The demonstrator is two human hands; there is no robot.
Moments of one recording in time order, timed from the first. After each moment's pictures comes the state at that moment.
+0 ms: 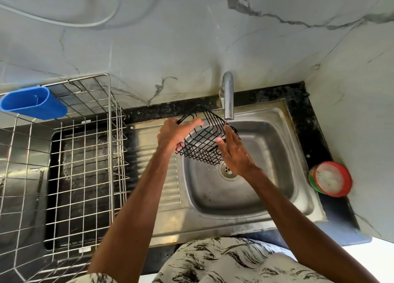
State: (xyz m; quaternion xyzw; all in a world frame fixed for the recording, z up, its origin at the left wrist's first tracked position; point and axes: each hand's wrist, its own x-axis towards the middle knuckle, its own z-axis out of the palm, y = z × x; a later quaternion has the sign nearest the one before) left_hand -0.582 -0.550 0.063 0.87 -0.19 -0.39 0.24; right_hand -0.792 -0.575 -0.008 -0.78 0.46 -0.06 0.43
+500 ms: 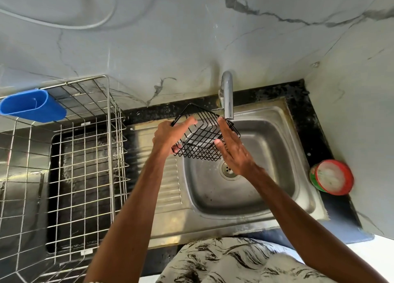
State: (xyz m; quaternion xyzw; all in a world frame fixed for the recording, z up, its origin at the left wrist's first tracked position) left_hand -0.574 -0.543 0.061 0.86 -0.14 -0.42 0.26; right_hand -0.791 -0.587 -0.023 -0.84 0.34 -0.16 0.40
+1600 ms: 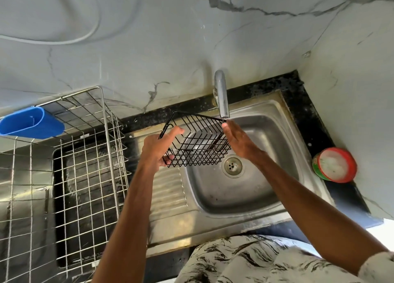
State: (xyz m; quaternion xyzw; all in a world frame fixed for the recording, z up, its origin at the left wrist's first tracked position) left_hand -0.561 -0.510 0.078 0.83 -0.12 -0.46 0.30; right_hand -0.791 -0.623 -0.037 -0.73 0.47 -0.03 0.49
